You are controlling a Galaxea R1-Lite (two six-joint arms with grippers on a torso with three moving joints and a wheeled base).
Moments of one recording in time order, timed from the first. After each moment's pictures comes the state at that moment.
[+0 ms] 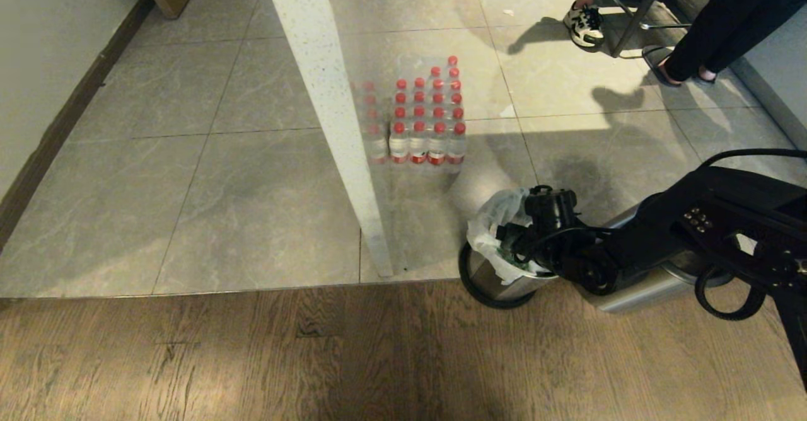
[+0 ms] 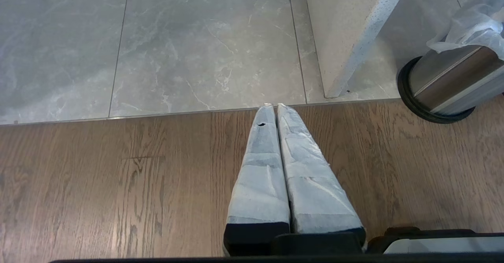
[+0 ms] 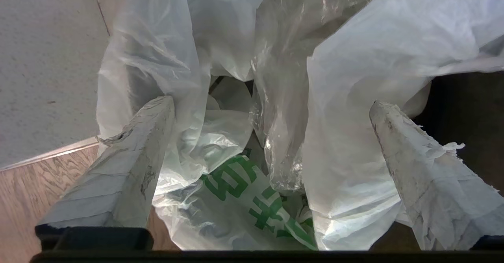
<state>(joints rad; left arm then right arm) 0.00 0.00 0.00 -0.01 0.00 -0.01 0.34 2.31 -1.19 -0.64 -0.30 0.43</state>
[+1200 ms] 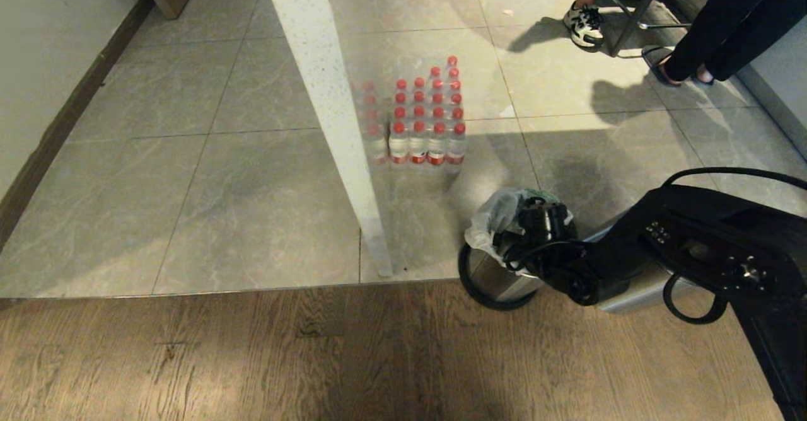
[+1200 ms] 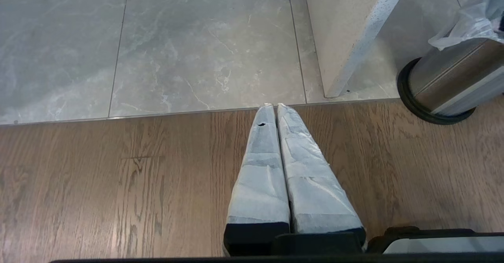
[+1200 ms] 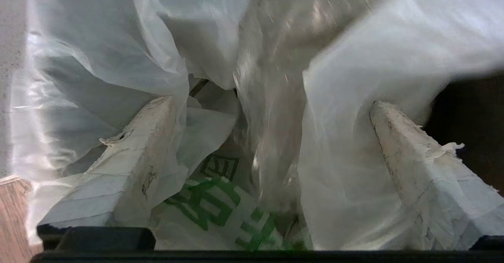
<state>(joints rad) 0.00 0.00 0.00 0.00 0.00 -0.01 0.33 2.43 -1.24 -0.74 -0.29 0.43</state>
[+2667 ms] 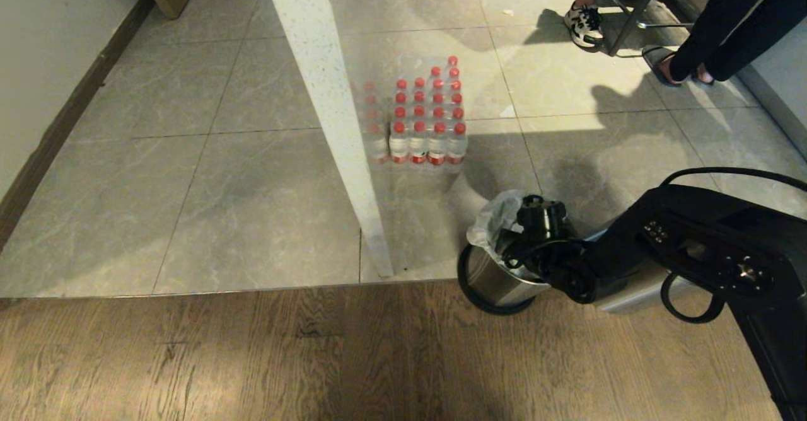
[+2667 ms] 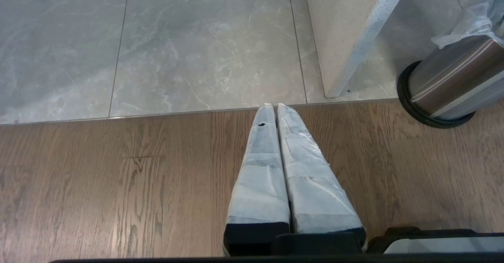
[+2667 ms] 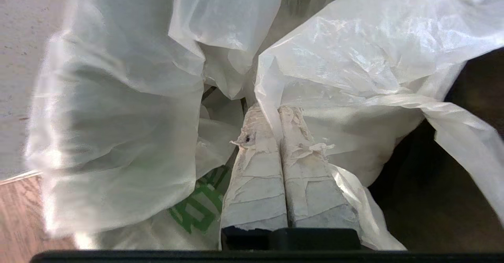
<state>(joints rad) 0.00 0.00 0.00 0.00 0.00 -0.01 0.33 2.43 -1.25 -0.74 -0.30 0.42</state>
